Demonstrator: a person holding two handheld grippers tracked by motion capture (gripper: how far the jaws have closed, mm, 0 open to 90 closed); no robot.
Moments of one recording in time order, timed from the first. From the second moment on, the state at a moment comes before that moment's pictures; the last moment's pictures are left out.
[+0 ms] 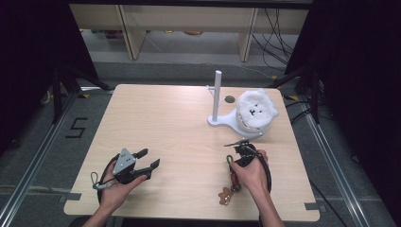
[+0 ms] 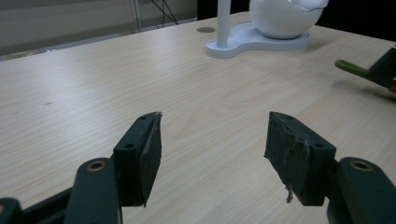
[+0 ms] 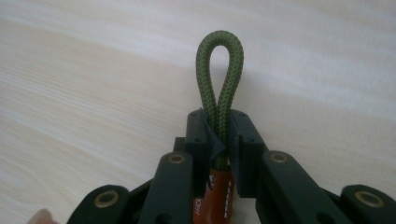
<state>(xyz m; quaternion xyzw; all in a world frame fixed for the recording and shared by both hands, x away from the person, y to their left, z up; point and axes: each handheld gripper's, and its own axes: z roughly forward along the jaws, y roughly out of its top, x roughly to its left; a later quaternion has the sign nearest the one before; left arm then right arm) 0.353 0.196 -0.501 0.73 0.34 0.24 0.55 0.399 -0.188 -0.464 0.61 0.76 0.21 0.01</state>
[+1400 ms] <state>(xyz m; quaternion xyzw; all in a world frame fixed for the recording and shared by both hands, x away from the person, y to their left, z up) 0.387 0.094 -0.441 0.76 0.23 0.10 0.60 0.382 -0.146 -0.395 0.44 0.71 0.53 0.16</state>
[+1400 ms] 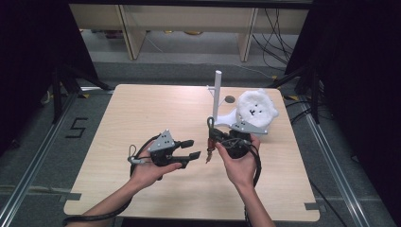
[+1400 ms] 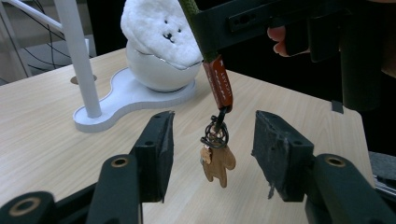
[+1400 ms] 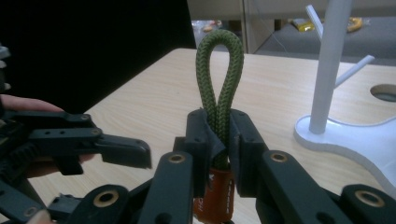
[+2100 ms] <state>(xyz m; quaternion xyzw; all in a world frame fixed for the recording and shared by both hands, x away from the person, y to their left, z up) 0.407 0.077 -0.441 0.75 0.25 0.04 0.61 0.379 -0.136 -0.391 0.42 0.70 0.56 0.16</state>
